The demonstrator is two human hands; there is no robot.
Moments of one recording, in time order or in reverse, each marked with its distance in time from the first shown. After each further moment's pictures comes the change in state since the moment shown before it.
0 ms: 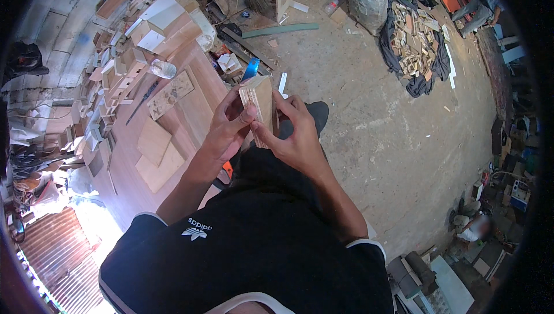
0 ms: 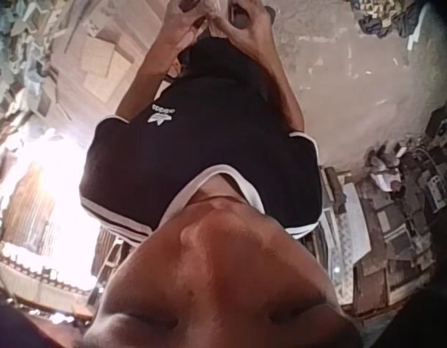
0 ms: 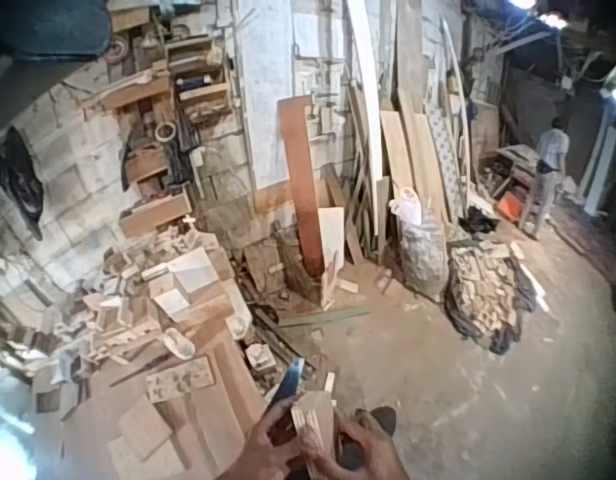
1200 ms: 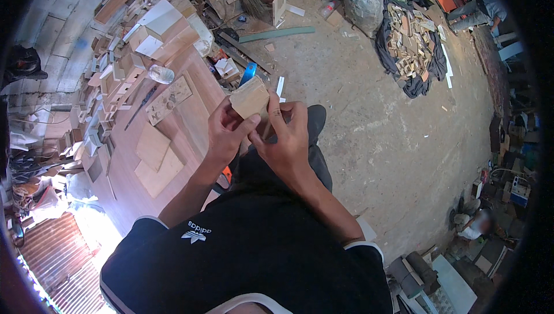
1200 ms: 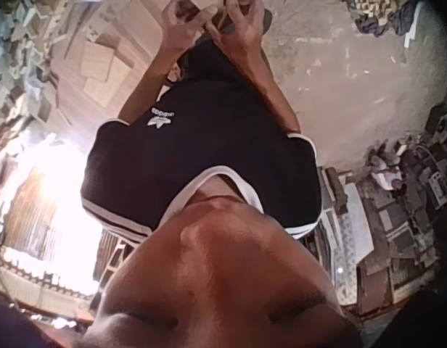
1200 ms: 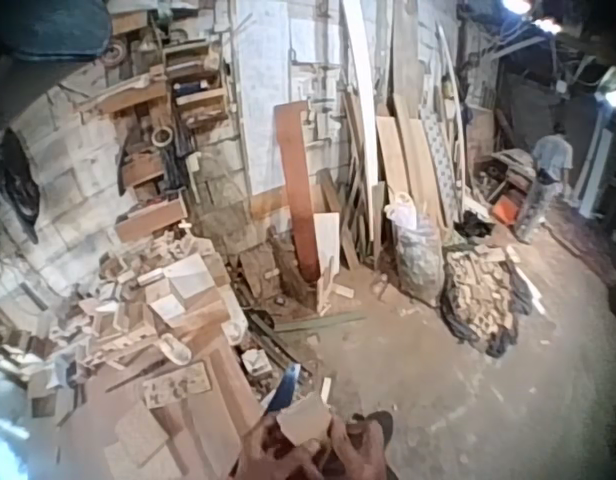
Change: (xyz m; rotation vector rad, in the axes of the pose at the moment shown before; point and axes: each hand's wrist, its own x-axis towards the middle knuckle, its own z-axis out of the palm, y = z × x) left_hand -0.004 -0.008 -0.001 0.407 -0.023 0.241; right_hand -0.005 -0.001 0.022 -0.416 0.295 -0.313
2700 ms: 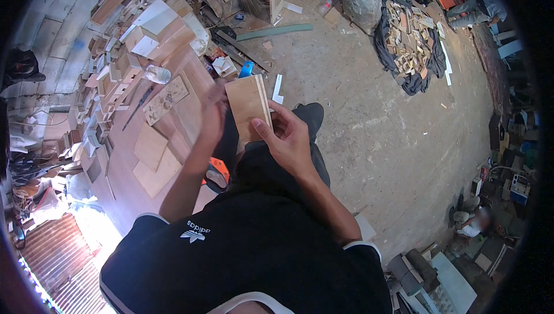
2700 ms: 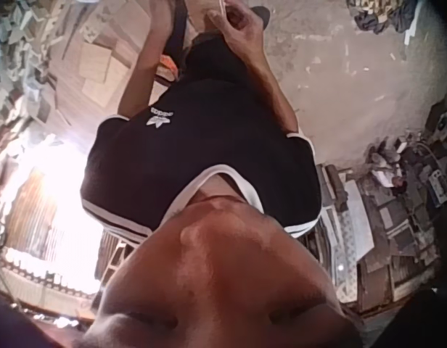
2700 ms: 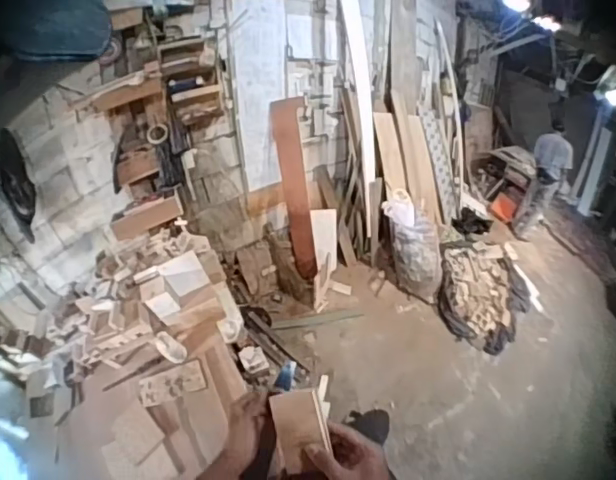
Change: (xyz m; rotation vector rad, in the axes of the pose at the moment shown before) left_hand 0.046 -0.046 -0.051 -0.097 0.179 -0.058; right_hand -0.009 0.017 0.000 0.843 -0.161 0.671
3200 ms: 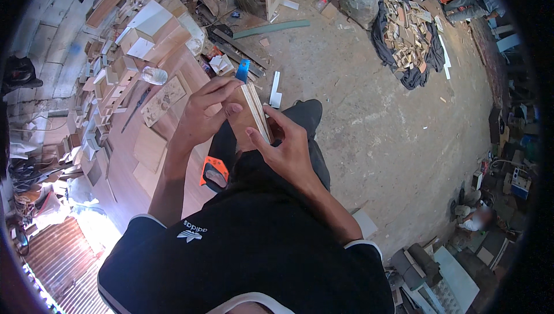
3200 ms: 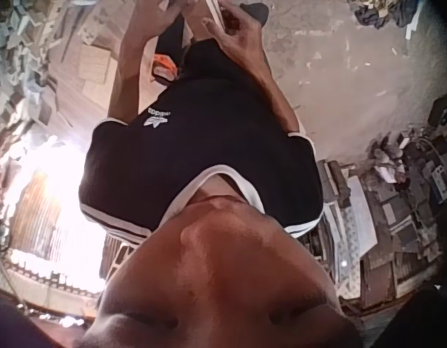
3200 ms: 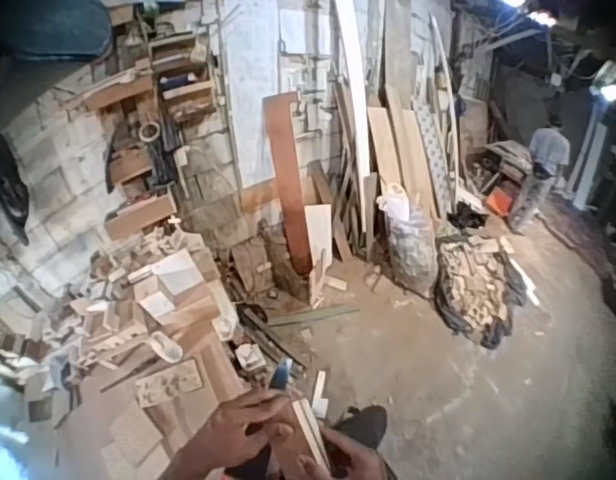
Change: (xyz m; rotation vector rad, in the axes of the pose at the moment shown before) left_hand -0.017 0.078 0.022 0.905 -0.373 0.460; right_hand -0.011 0.001 0.000 -0.303 0.035 -0.112
